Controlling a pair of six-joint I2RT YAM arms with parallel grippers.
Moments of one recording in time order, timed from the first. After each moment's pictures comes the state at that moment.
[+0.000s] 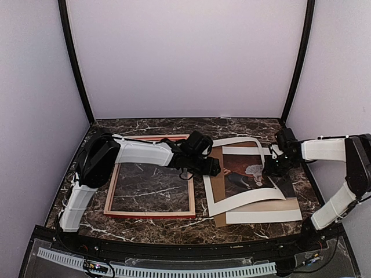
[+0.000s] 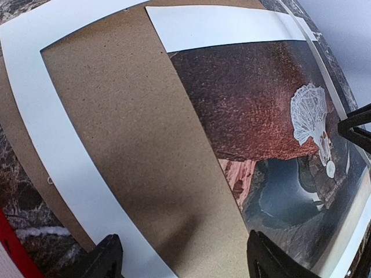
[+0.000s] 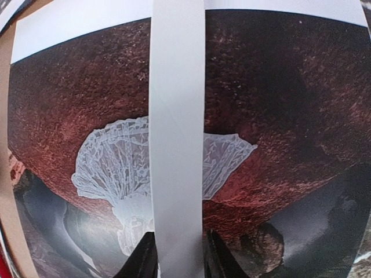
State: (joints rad) left arm -0.93 2.32 1.73 -0.23 0.05 -0.57; right arm 0.19 1.50 0.77 -0.41 -0.11 0.31
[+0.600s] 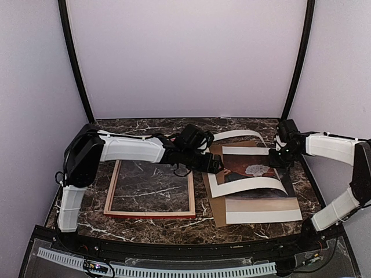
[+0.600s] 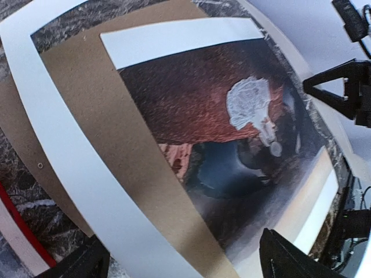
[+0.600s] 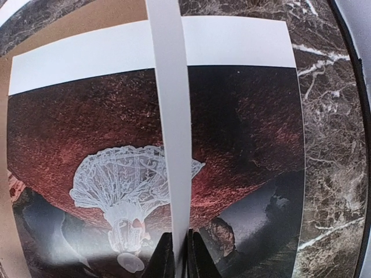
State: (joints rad) left arm -0.94 2.19 1.65 -0.22 0.13 -0.53; right arm 0.23 1.43 0.87 -0.53 0.10 0.30
